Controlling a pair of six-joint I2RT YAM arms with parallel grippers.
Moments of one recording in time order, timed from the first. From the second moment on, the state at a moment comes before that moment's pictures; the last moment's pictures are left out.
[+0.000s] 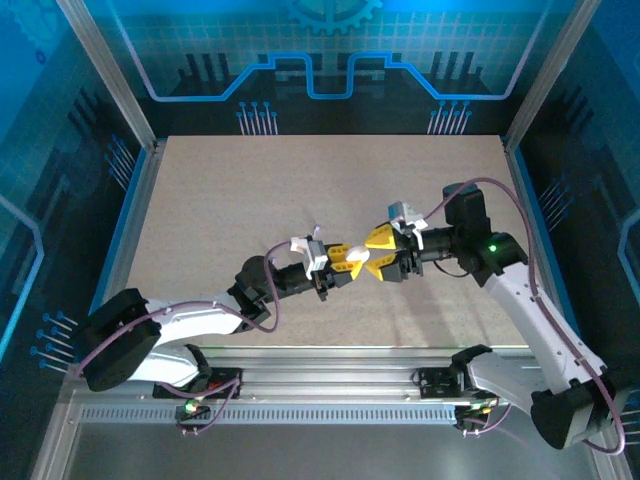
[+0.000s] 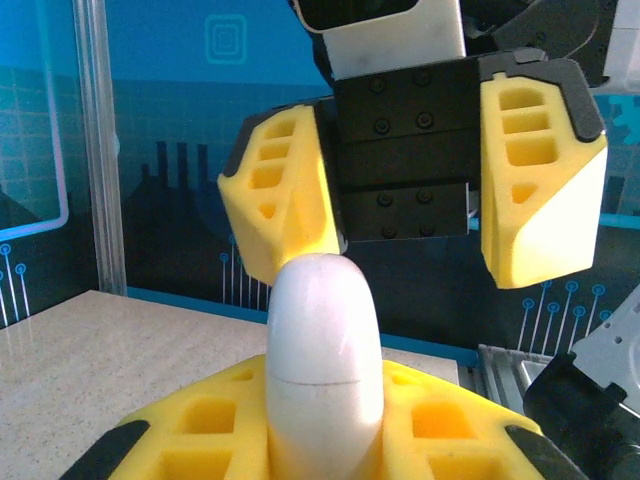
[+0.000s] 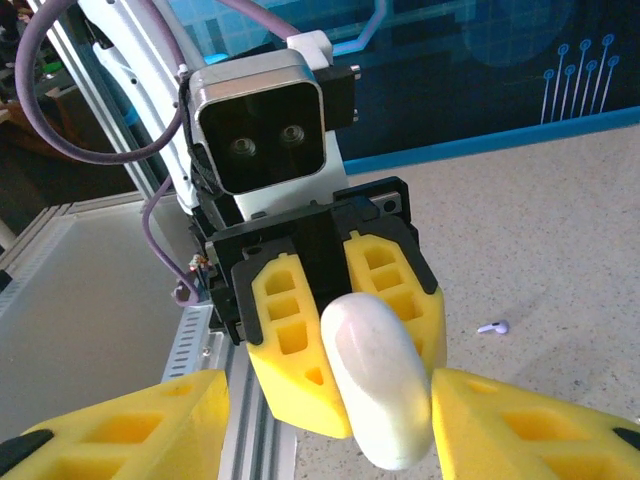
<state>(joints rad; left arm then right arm) -0.87 1.34 0.50 1.08 0.34 -0.14 0.32 1.03 1.01 -0.63 -1.15 -0.43</state>
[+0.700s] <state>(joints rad) -0.87 1.34 0.50 1.07 0.35 -0.14 0.32 1.10 1.04 -0.67 -1.16 -0.66</state>
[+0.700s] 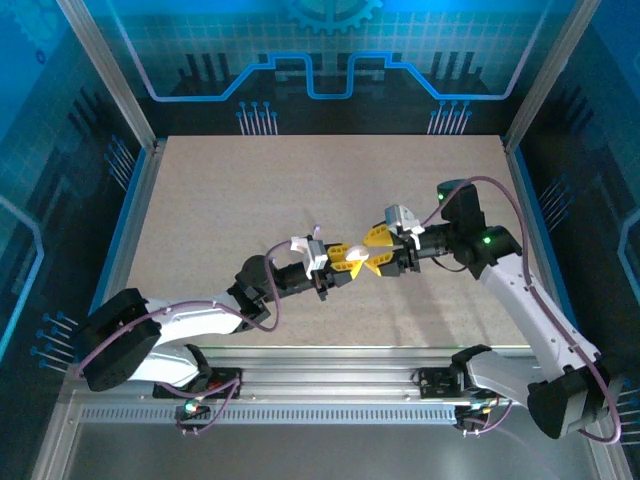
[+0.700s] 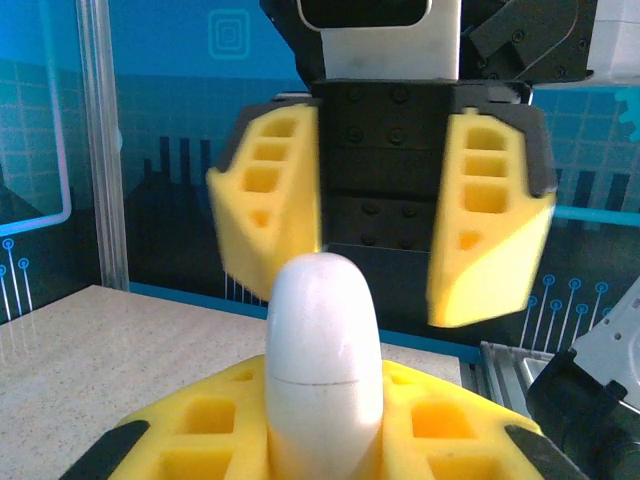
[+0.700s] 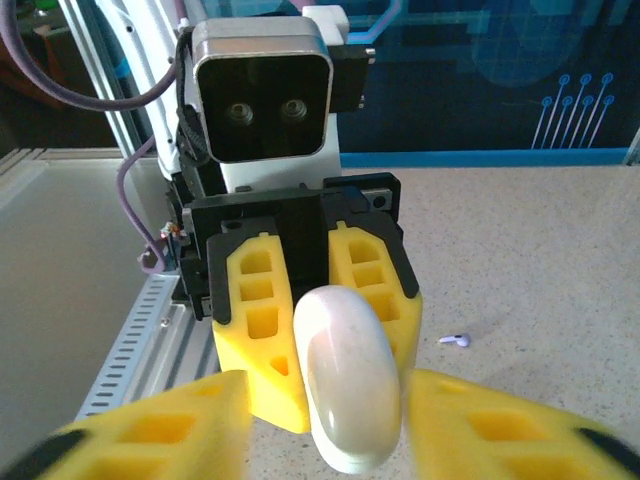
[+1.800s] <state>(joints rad) -0.87 1.34 0.50 1.07 0.38 -0.14 0.34 1.20 1.11 -0.77 -1.20 -0.79</state>
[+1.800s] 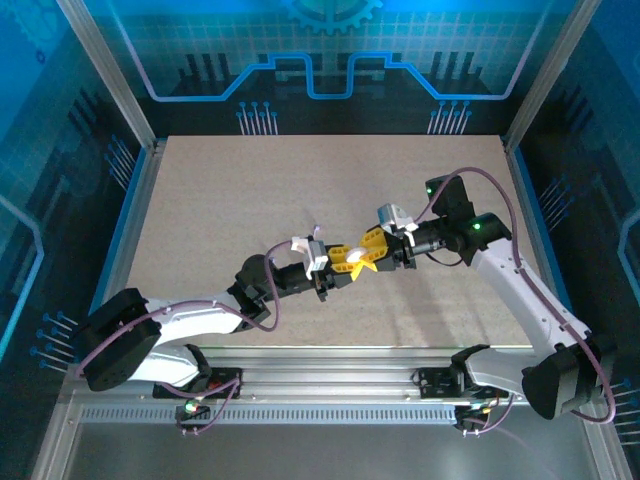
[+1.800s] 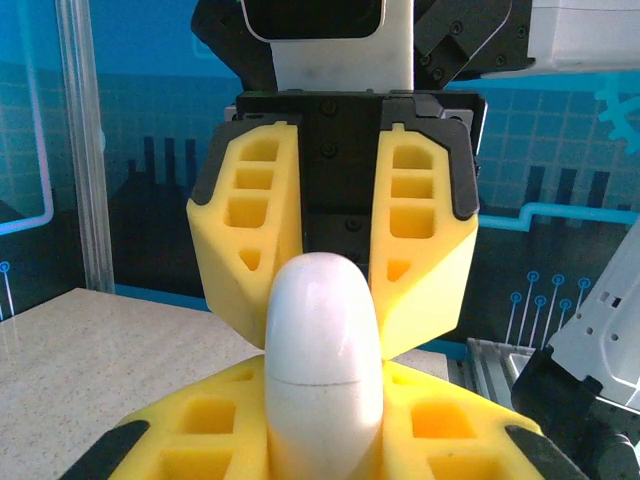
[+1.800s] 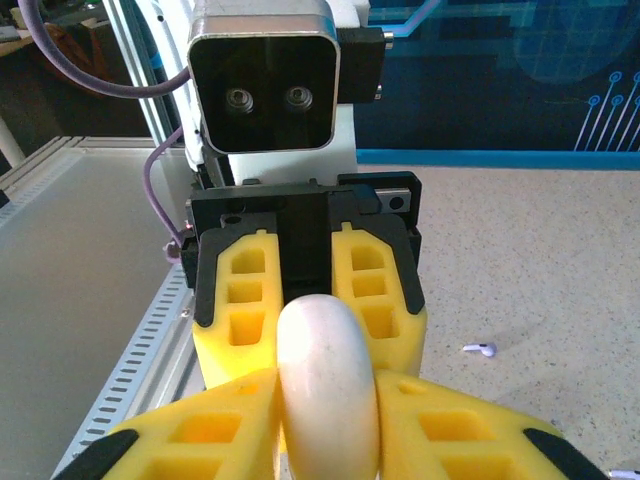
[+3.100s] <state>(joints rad) -0.86 1.32 0.46 1.04 0.25 -0.10 0.26 1.15 1.07 -0.81 -1.07 -0.80</state>
